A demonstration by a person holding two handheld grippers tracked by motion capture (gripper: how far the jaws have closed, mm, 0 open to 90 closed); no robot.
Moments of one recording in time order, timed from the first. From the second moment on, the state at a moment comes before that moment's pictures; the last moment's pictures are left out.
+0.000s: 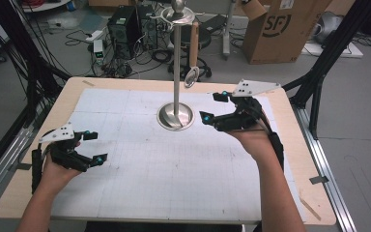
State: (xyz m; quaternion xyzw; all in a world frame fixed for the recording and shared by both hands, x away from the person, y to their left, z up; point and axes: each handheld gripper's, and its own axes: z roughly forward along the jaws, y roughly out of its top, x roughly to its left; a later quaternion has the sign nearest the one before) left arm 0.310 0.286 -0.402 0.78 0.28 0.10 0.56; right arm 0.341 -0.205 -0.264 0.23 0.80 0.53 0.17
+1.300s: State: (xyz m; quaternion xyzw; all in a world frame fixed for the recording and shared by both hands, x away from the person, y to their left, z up) left arm 0.309 0.280 -0.403 0.78 0.27 0.10 0.56; right arm 0.305 -0.253 -0.385 0.31 0.77 0.55 0.13
